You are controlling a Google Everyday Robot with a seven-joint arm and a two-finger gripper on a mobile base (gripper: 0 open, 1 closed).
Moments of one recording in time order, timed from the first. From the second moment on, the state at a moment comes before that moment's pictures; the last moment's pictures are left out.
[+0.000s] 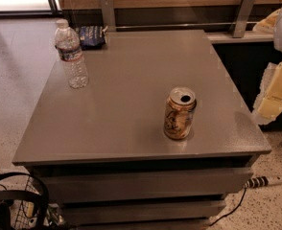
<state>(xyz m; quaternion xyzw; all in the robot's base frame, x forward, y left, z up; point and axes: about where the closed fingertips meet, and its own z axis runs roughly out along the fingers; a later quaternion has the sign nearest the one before) 0.438 -0.211 0.995 -0.60 0.77 -0.06 0.19</state>
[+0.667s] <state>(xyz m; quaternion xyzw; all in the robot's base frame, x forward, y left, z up) 0.426 -0.212 0.975 -0.60 0.77 0.02 0.24</state>
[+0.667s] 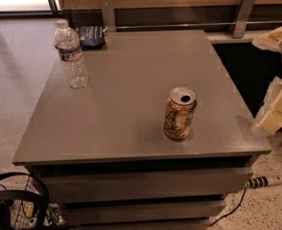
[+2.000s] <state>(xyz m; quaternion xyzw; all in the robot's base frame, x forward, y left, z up) 0.447 -0.145 0.959 -0.55 0.62 0.27 0.50</state>
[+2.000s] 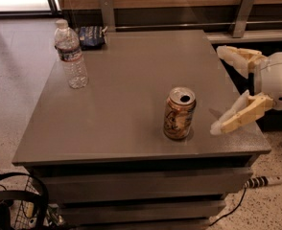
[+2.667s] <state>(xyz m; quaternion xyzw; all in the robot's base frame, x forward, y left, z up) 0.457 -0.124 0.925 -0.51 0.60 0.33 0.52</state>
